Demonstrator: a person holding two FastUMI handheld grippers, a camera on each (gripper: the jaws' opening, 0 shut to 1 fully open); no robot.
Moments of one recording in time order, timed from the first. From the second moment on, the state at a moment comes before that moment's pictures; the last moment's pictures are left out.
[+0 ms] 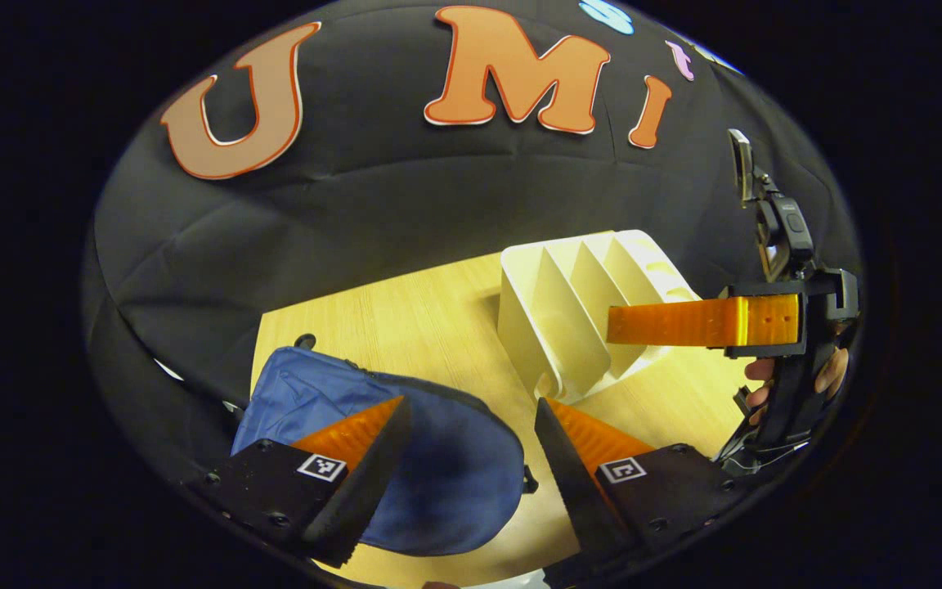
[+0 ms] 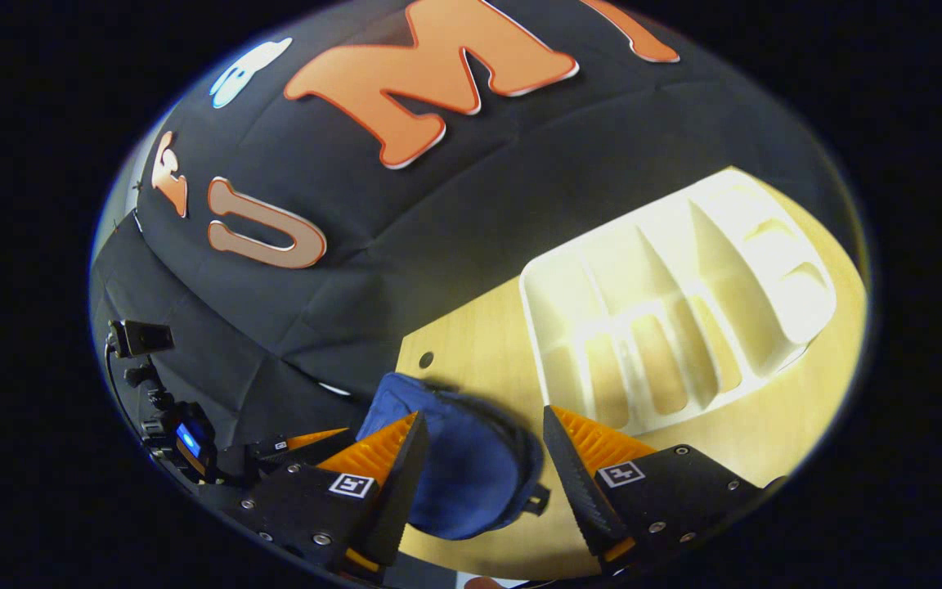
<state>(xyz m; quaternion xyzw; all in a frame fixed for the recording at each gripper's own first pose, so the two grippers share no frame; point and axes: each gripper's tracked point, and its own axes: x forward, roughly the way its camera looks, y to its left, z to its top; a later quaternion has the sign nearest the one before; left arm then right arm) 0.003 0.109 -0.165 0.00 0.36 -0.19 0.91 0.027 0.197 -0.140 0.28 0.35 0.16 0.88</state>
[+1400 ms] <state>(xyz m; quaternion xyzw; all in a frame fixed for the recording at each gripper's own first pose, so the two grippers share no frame) 0.015 0.003 0.034 -0.09 -0.01 0.00 1.00 0.032 0.000 0.019 0.05 0.02 0.07 1.00</state>
